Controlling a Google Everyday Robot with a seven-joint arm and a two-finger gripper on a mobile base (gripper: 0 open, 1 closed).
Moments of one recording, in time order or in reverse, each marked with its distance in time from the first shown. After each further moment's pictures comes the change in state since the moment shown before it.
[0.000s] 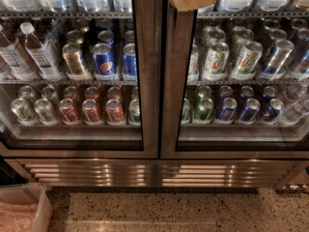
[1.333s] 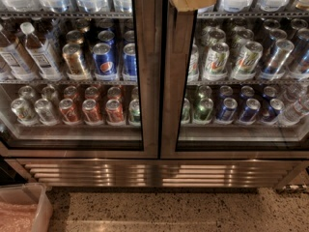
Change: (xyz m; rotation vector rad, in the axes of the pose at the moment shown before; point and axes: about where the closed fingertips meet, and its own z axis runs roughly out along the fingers) arm 0.000 0.002 0.000 0.012 -0.005 0.012
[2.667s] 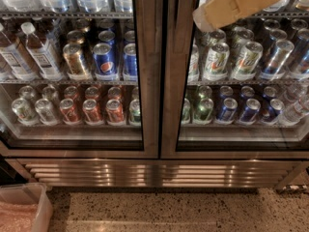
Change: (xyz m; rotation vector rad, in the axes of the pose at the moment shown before) arm -0.001 0.071 -0.083 0.309 0.107 0.137
